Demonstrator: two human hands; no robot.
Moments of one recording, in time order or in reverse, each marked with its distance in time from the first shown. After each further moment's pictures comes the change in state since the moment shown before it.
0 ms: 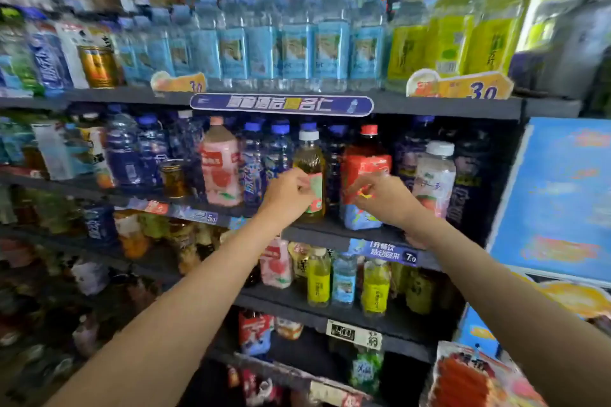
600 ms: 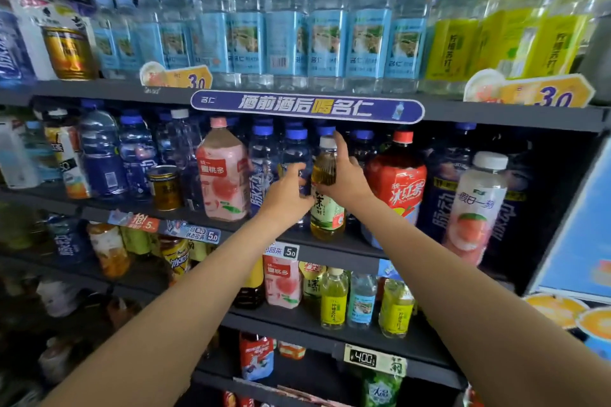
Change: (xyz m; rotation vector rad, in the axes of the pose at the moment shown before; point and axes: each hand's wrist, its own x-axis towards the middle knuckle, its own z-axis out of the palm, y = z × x) left_hand 0.065 -0.058 -0.022 -0.007 -0.076 0.034; right_hand 0.123 -0.037 0.085 0.131 0.145 0.116
